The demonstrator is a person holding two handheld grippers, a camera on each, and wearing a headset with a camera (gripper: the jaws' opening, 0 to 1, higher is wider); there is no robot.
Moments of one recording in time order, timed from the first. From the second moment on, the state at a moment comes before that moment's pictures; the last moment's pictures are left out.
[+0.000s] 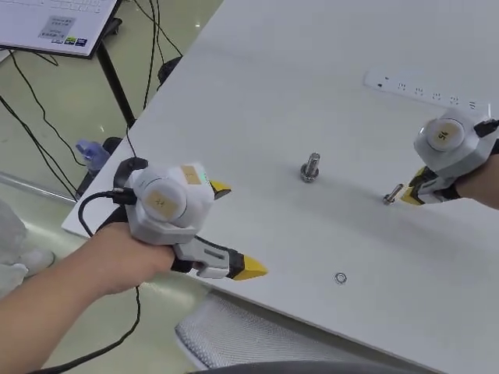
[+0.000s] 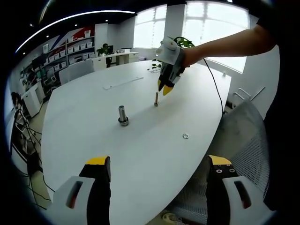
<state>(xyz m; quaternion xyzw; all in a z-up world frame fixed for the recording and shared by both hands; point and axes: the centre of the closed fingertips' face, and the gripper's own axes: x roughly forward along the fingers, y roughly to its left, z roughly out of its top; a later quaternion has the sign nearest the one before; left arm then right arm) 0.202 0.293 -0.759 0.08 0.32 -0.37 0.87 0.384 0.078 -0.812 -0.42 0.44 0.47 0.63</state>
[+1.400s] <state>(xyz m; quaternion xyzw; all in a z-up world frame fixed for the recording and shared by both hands) 0.194 0.289 -0.753 0.09 0.31 -0.37 0.87 0.255 0.111 -0.808 -0.38 0.41 0.55 0.62</state>
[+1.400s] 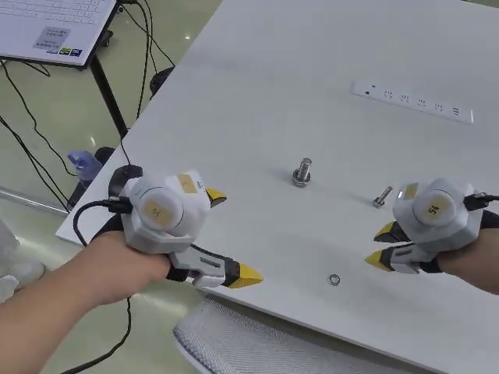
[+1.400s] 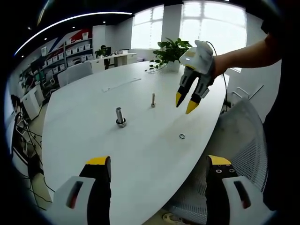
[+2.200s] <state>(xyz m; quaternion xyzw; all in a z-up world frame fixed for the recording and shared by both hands) 0.194 0.293 -0.755 0.09 0.31 -0.37 0.87 0.228 0.128 -0.853 -0.38 0.41 0.56 0.61</state>
